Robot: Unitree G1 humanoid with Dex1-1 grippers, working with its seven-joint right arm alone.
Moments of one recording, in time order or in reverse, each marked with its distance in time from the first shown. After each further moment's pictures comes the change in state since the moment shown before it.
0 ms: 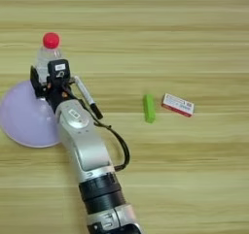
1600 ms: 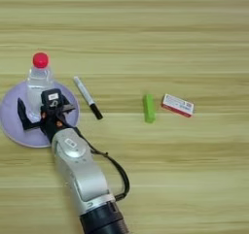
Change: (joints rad) arm 0.179 -0.027 0.100 -0.032 0.016 -0.040 0.021
